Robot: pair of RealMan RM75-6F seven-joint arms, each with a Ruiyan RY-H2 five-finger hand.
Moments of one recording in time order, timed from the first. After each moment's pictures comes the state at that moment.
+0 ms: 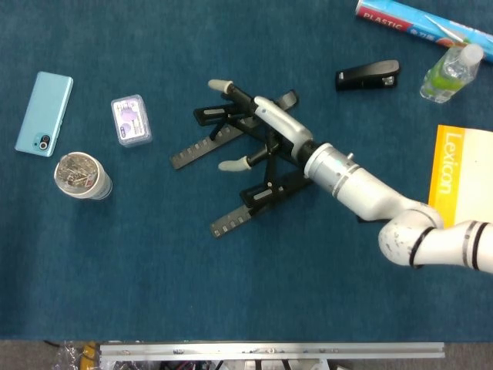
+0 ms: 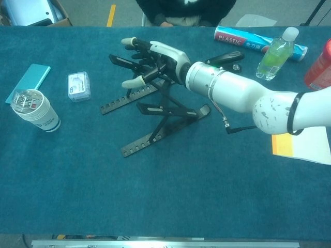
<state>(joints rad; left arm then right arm) -0.08 -1.04 -0.02 -1.76 1.44 1.47 0.19 0.90 -1.74 0.41 -1.36 -1.22 0.54 0.71</state>
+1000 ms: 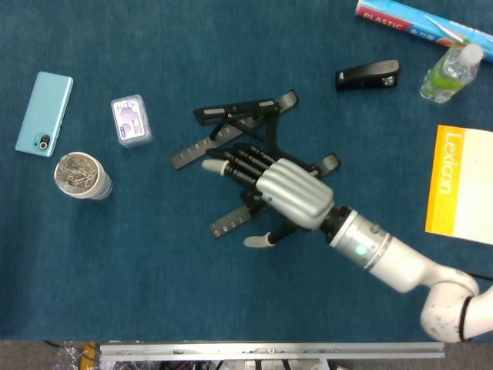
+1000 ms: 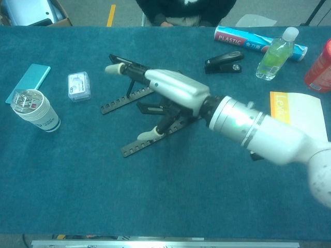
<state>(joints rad) -0.06 -1.04 -0.02 -1.71 1.48 1.49 0.10 0.74 -1.65 0.14 -1.69 -1.52 0.93 0.05</state>
